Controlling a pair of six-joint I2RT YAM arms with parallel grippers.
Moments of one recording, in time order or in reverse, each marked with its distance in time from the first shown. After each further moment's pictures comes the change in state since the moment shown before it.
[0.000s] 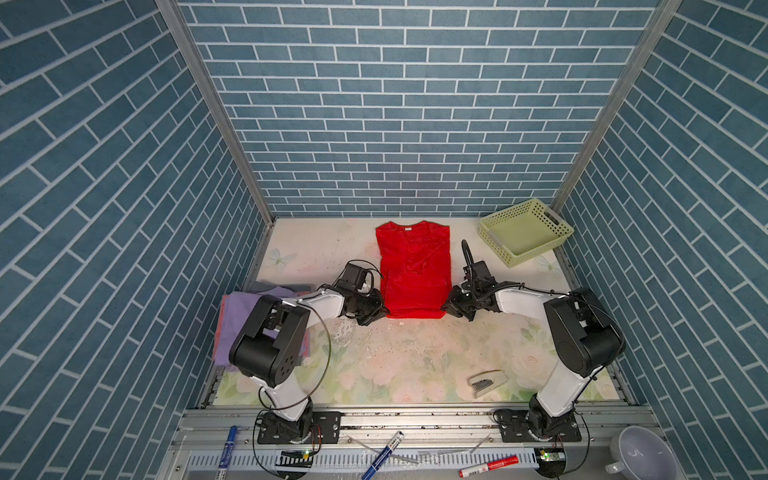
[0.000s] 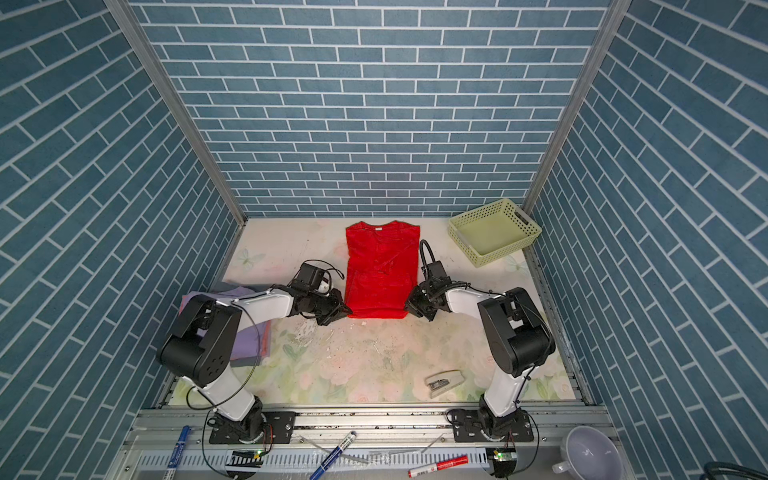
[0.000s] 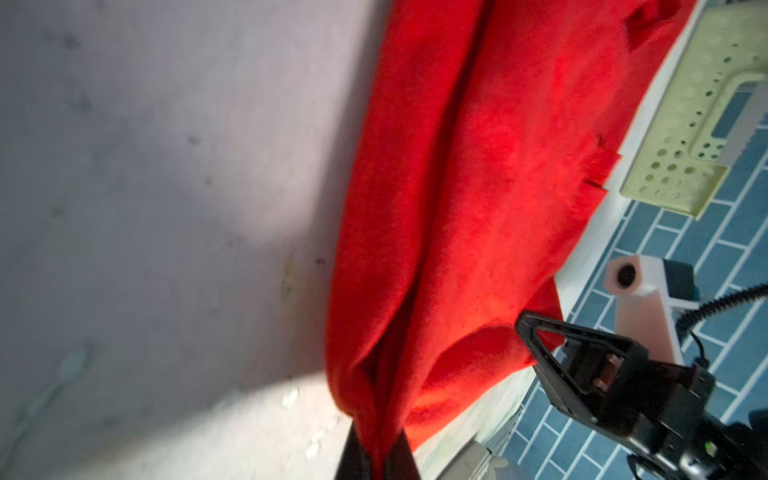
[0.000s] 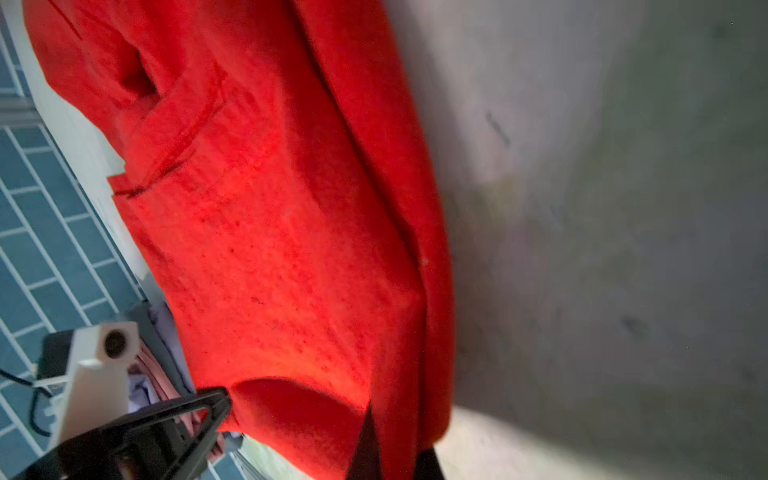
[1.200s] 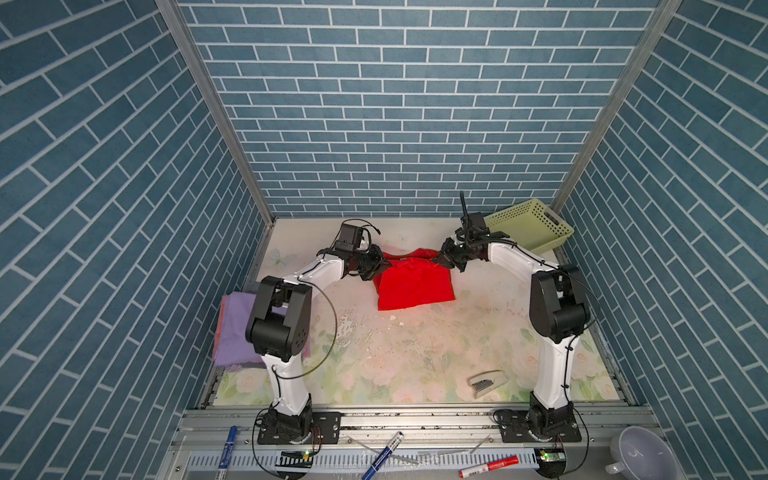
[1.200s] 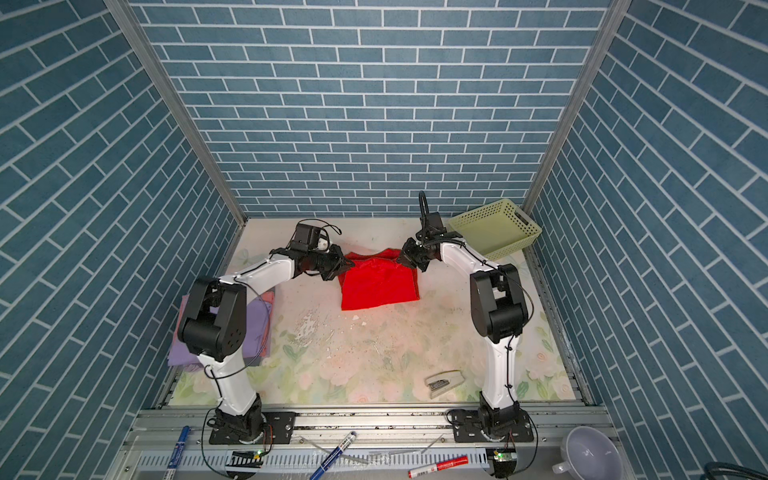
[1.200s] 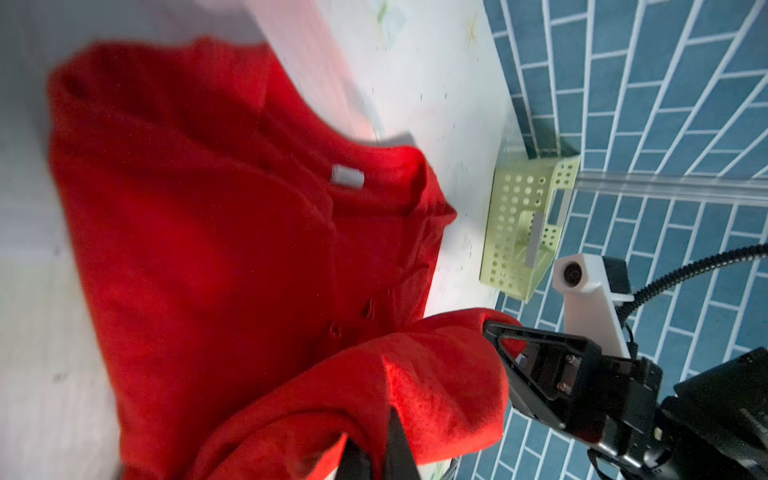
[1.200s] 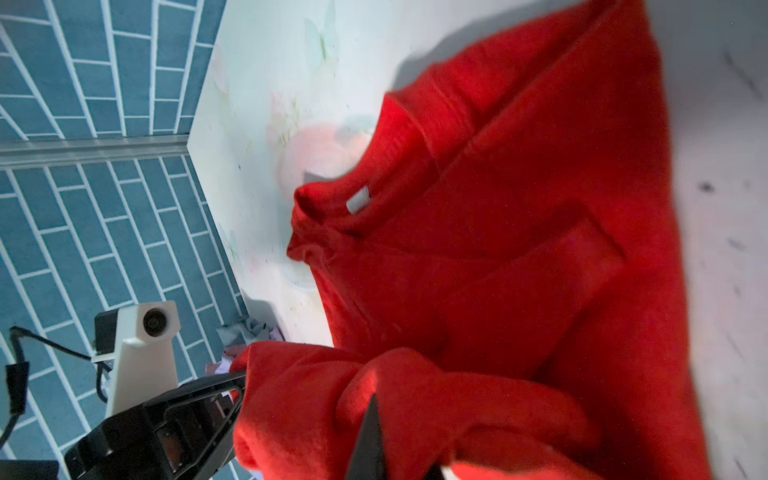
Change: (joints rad) left arm 0.114 0.288 0.519 -0.018 0.027 -0.027; right arm -0.095 0.371 0.755 -0.277 -0.108 -0.084
